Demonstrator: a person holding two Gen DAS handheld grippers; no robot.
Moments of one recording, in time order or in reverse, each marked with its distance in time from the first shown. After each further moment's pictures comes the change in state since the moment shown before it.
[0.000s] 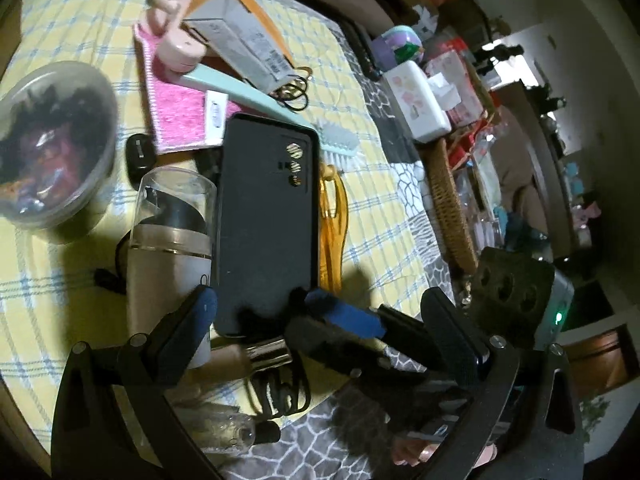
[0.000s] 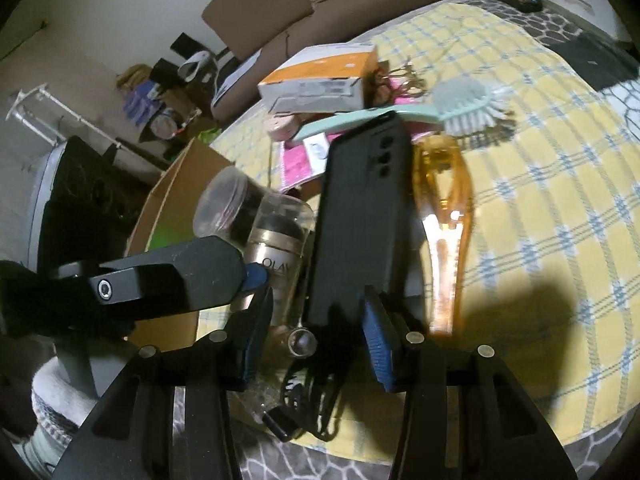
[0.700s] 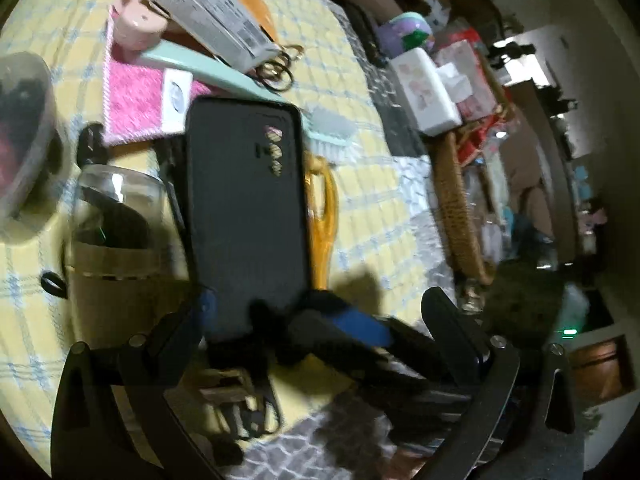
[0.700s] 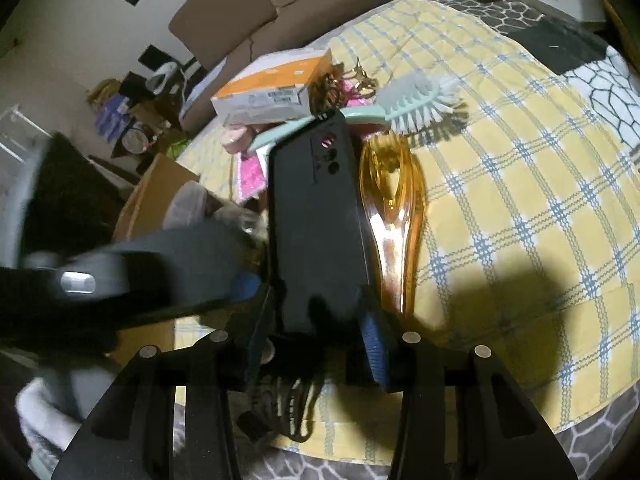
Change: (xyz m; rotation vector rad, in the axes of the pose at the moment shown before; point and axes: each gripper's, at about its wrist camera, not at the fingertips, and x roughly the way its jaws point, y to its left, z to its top) left arm 0.040 -0.020 0.009 -0.023 0.034 0.043; right arm -0.020 -0.028 0.003 0.108 -0.041 -0.074
